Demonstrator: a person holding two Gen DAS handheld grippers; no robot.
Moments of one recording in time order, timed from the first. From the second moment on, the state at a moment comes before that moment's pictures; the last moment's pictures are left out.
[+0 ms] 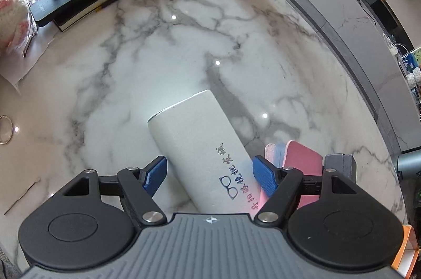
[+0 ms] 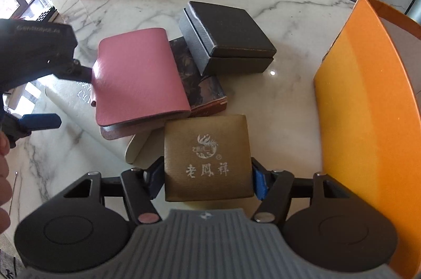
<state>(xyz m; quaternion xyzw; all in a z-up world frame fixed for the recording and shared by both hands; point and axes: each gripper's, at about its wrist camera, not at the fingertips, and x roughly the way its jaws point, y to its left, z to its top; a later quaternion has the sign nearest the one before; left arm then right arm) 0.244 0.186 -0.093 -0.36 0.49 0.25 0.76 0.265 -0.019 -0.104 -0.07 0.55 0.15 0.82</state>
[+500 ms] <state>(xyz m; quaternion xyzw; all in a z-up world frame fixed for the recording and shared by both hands) 0.254 0.158 -0.098 -0.25 0.50 0.22 0.80 0.263 -0.023 -0.104 -0.07 0.54 0.17 0.82</state>
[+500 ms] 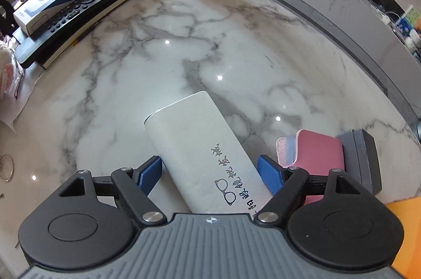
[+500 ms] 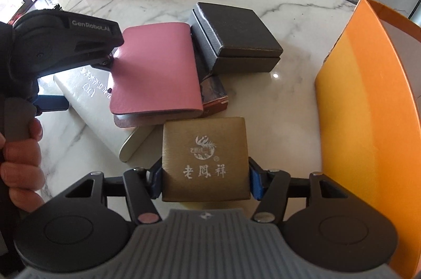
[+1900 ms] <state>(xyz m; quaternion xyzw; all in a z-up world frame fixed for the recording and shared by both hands) 0.152 0.113 -0.076 -0.05 0.52 0.10 0.85 0.211 -0.016 -0.085 -0.12 0.50 0.24 0.82</state>
